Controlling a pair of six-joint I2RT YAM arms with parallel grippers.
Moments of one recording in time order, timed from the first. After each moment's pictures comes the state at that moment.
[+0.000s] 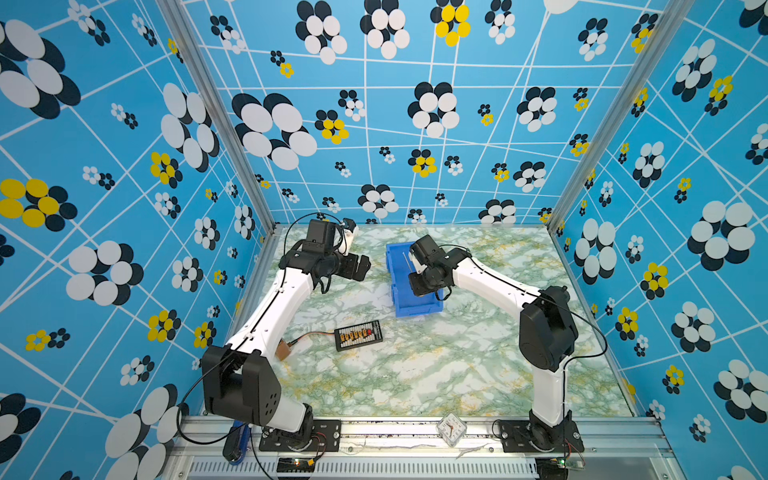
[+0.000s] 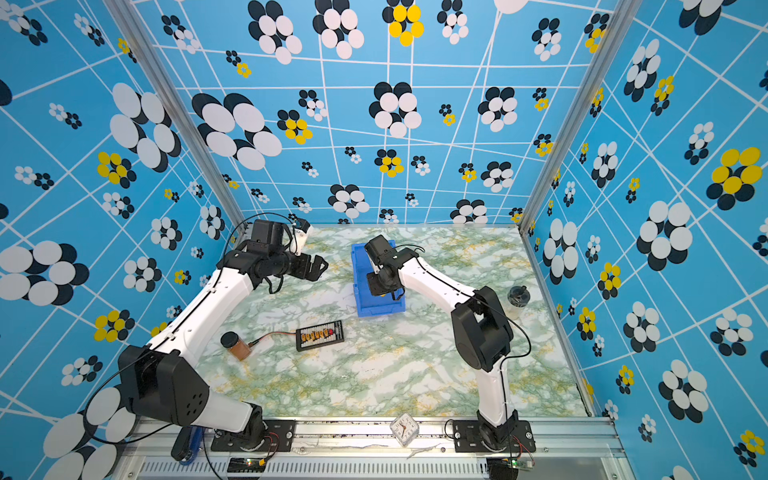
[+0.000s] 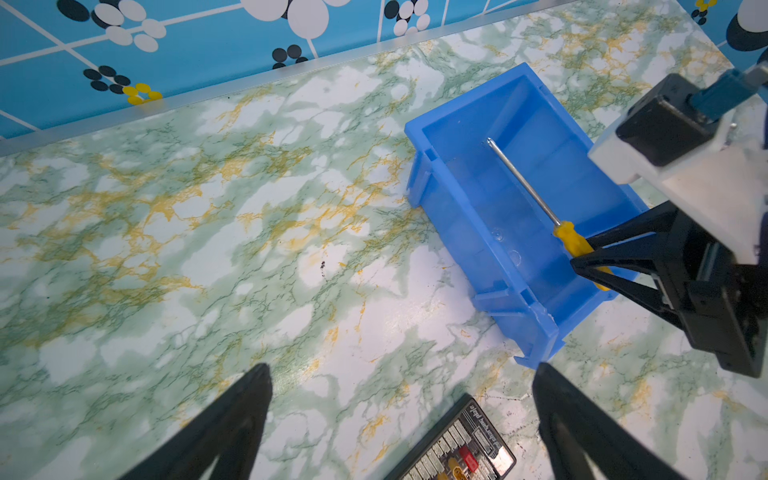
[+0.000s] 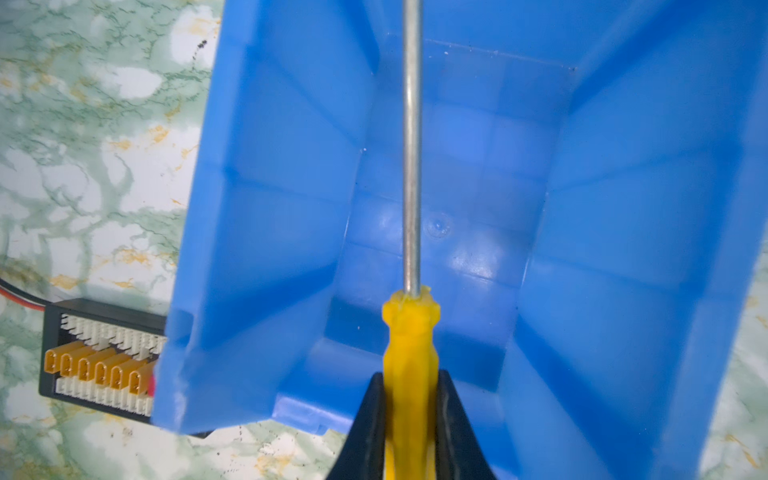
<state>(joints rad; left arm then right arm) -0.21 1.49 1.35 -0.66 0.24 0.08 0.67 2.01 1.69 -0.79 0.03 0.28</state>
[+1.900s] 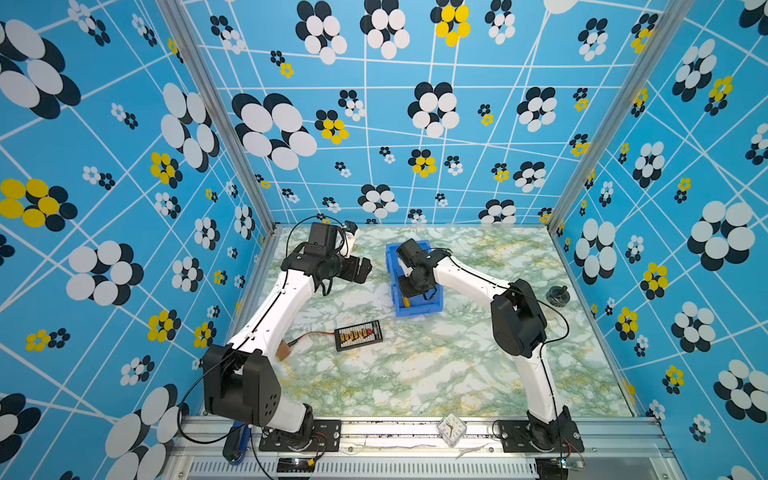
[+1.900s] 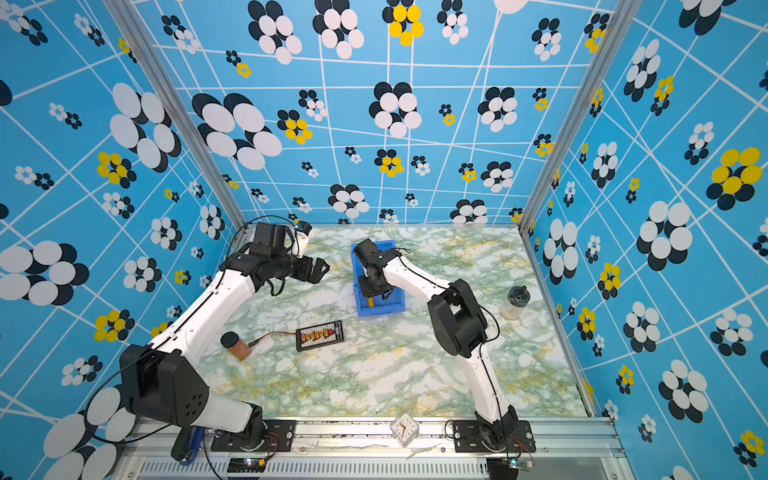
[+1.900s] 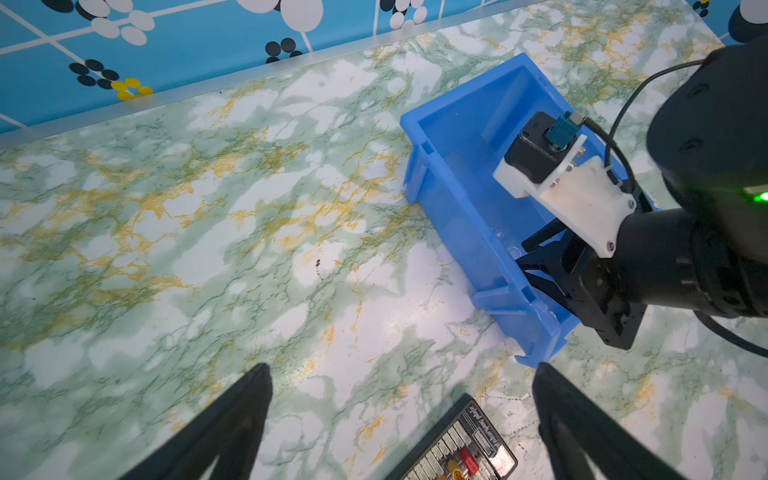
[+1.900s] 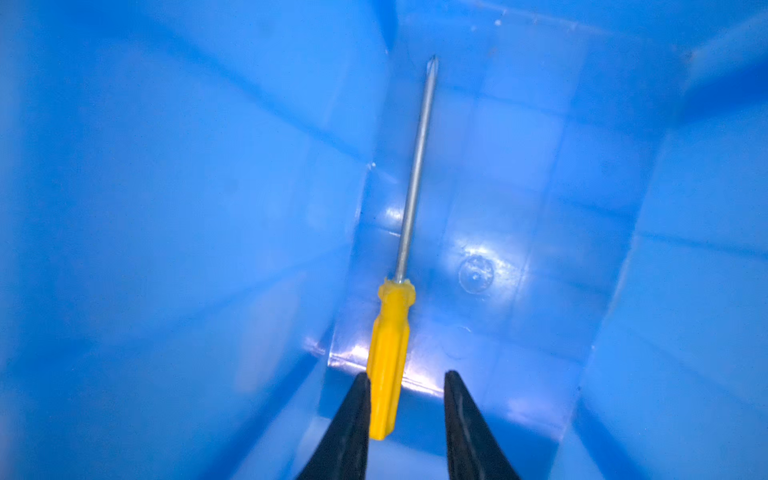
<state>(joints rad) -0.22 1.48 1.32 -0.63 0.23 0.08 0.69 2.21 1.88 -0.84 0.04 0.27</state>
